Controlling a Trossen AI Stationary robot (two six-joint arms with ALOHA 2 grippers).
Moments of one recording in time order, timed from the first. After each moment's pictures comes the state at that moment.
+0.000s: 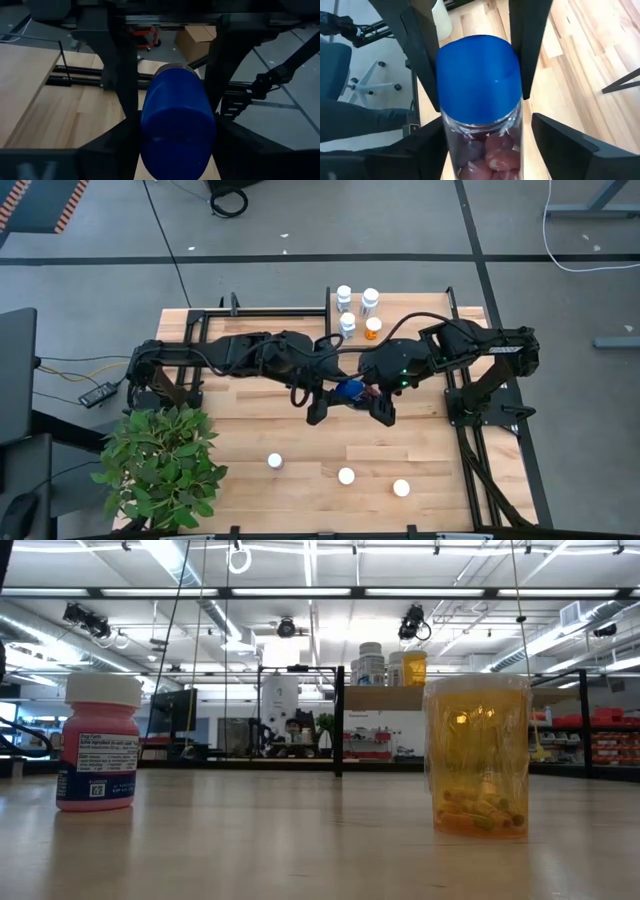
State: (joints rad) left arm -0.10 1.71 1.88 -0.55 0.05 -0.19; right arm 0.24 1.61 2.04 -1.28 0.05 0.51
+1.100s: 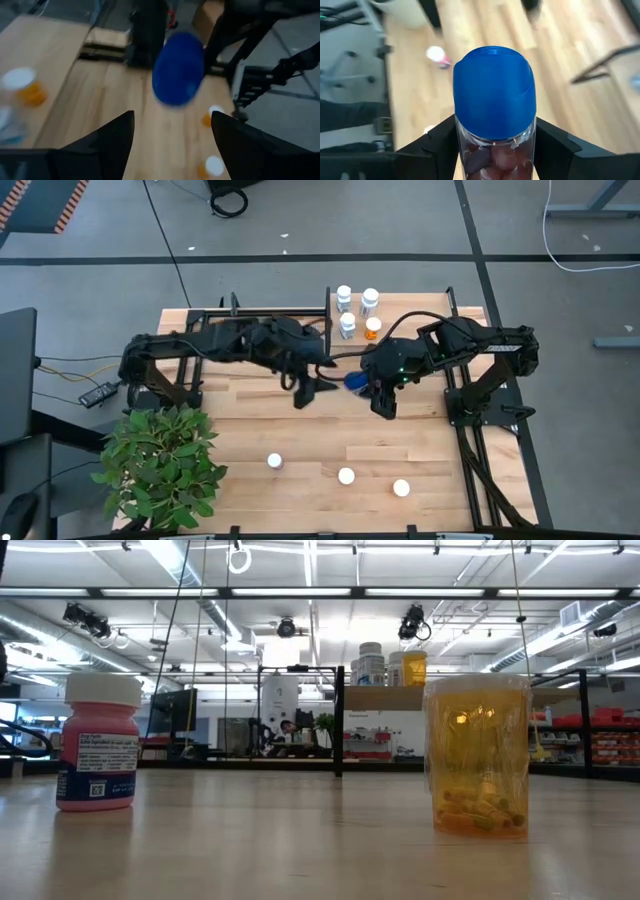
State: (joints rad) left arm -0.02 1.64 1.88 -0.74 0.05 -0.17; right arm 0.21 1.61 2.04 -1.38 0.13 0.47
